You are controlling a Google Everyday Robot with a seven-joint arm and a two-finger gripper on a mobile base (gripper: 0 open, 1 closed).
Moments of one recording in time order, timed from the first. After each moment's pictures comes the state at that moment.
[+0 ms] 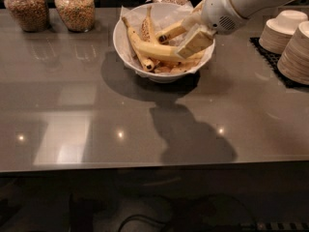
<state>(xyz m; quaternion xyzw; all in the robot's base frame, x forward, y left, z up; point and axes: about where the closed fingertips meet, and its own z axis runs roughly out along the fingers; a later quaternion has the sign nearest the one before) 0.614 -0.085 0.976 -0.61 0.70 0.05 0.38</state>
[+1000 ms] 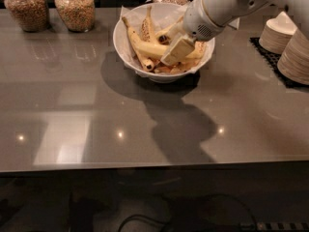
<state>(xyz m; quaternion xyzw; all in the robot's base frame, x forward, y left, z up) 0.645 -0.053 0.937 -0.62 0.70 0.08 0.35</state>
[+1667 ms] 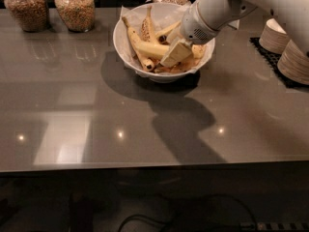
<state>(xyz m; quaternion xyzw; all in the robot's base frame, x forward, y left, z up) 0.660 -0.051 0.915 -0.62 0.71 0.09 0.33</state>
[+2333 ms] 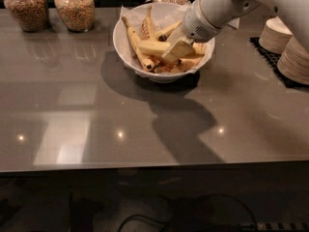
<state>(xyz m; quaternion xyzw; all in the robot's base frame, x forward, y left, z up) 0.657 -0.053 0.923 -0.61 0.71 0.09 0.33</state>
